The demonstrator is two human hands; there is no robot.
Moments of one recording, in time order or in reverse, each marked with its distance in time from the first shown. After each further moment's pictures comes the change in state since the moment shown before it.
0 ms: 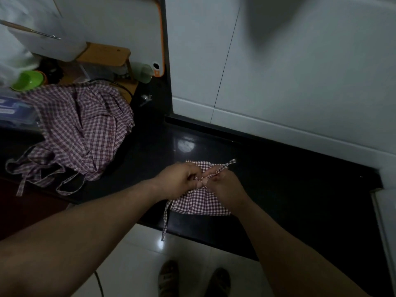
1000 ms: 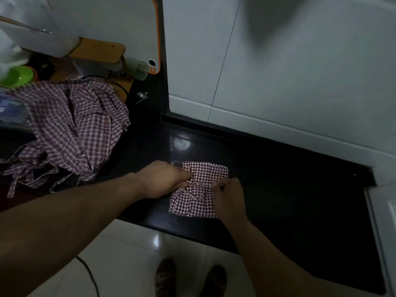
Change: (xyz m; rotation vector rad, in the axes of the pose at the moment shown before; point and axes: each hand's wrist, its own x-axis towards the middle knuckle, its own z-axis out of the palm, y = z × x) left_hand -0.013 -0.020 -0.025 0.470 -0.105 0.275; right_hand -0.016 0.028 0.015 -0.337 0.410 0.144
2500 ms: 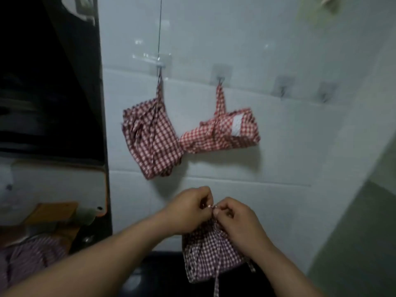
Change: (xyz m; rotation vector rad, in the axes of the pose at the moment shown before) left_hand 0.103 0.209 -0.307 -0.363 0.463 0.098; right_hand -0.052 -0.161 -0.340 0.131 0.208 -0.472
